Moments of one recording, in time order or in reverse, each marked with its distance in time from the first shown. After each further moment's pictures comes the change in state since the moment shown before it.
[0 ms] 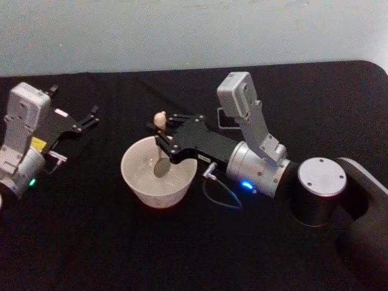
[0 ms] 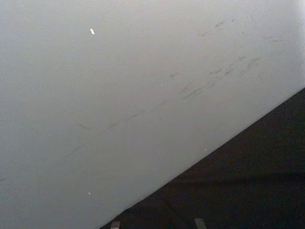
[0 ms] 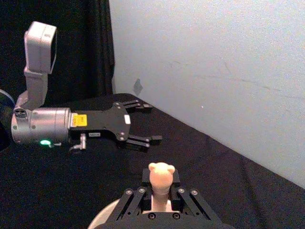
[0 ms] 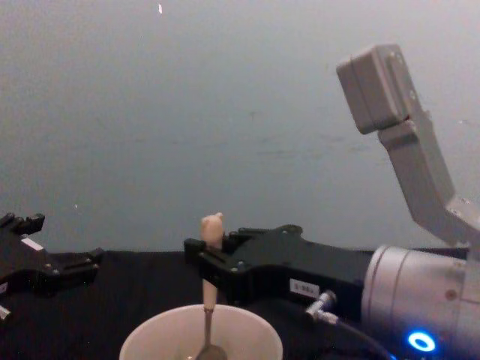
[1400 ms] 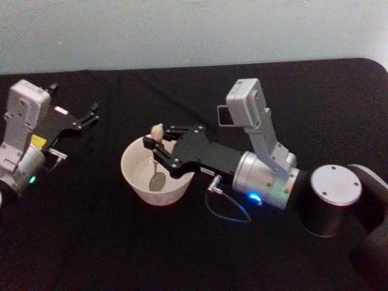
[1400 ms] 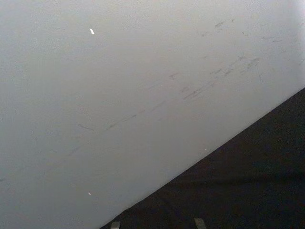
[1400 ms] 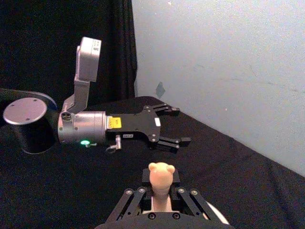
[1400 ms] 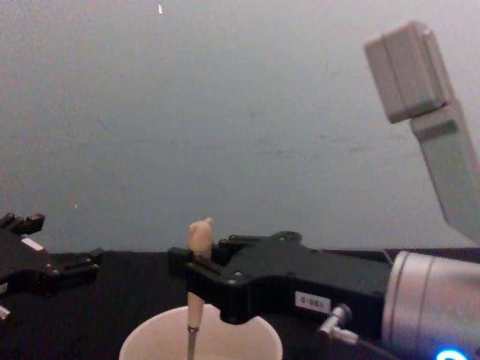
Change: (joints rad) left arm 0.000 0.000 0.000 0.000 0.000 0.000 0.000; right arm -0.053 0.063 -0.019 -0.115 0.063 0.032 0.039
